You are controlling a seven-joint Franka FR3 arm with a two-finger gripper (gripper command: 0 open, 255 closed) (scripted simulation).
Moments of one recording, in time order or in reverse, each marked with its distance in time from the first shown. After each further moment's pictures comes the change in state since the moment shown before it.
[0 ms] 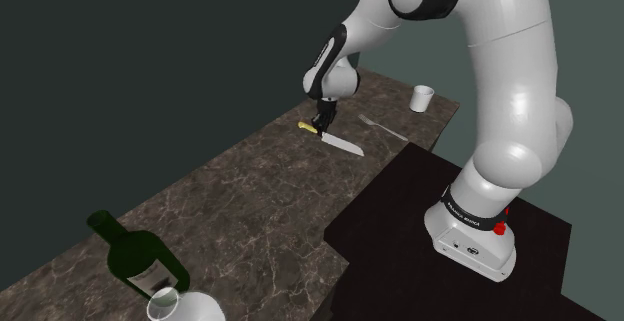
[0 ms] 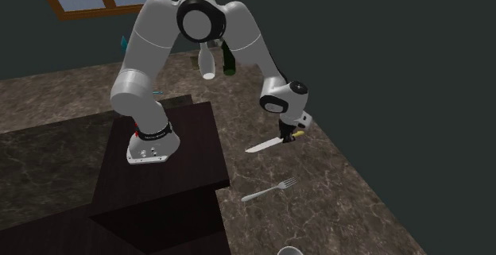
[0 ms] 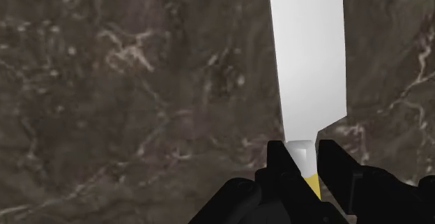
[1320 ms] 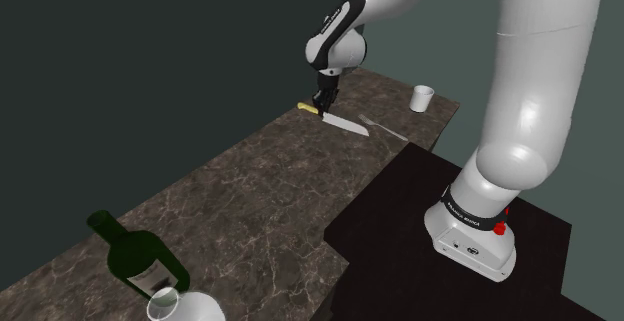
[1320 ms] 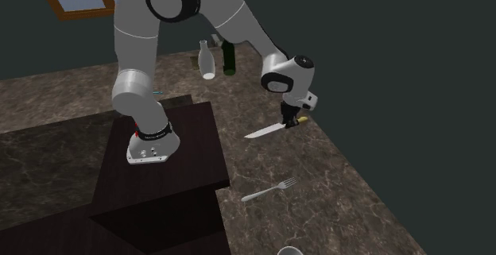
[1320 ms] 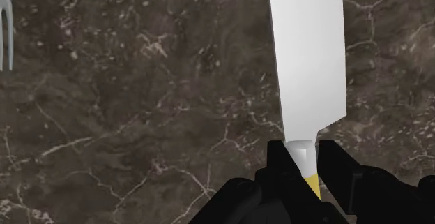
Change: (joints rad) arm 0.052 -0.237 -0.069 -0.051 -0.090 -0.187 0.084
